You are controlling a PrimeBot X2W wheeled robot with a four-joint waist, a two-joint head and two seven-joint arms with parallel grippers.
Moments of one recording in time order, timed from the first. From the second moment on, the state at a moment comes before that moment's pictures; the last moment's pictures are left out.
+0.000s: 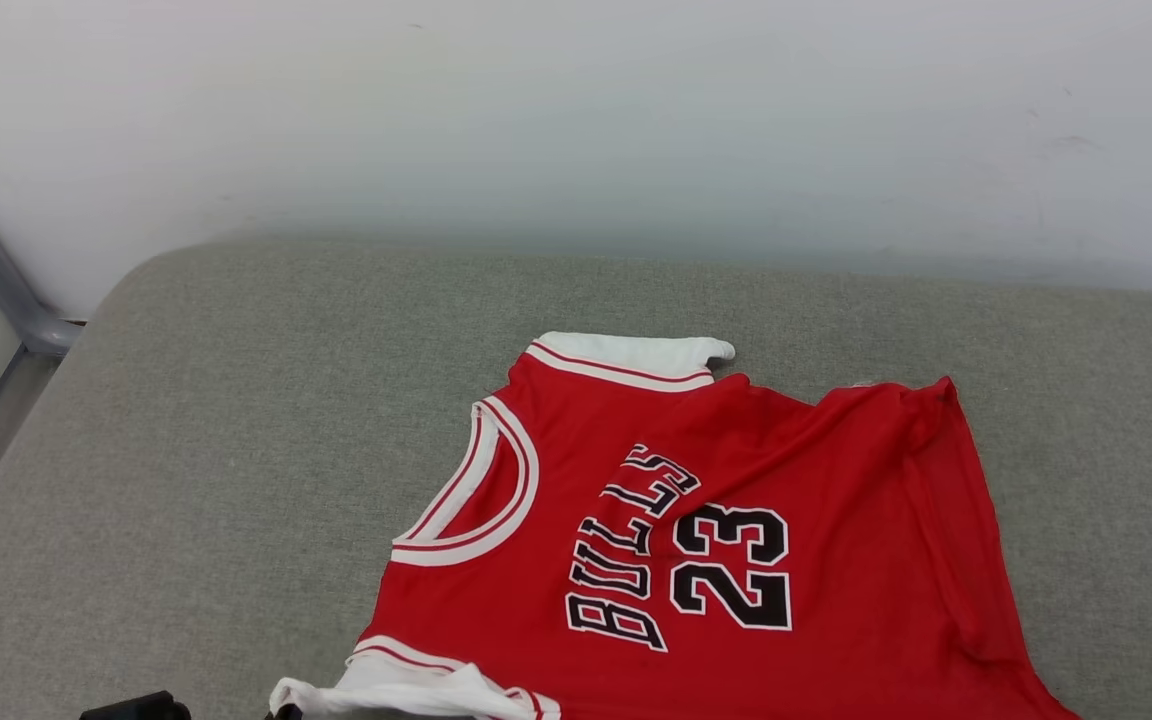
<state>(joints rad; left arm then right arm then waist) 0.25 0.51 -0.35 -0.07 -0.91 0.29 0.01 0.36 -0.09 -0.26 -0.11 0.24 0.13 0.51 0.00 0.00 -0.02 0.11</state>
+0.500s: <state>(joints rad) -0.04 0.48 -0.40 -0.06 -0.83 0.22 -0.01 0.15 -0.11 -0.21 -0.15 0.18 0.13 0.52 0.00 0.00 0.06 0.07</state>
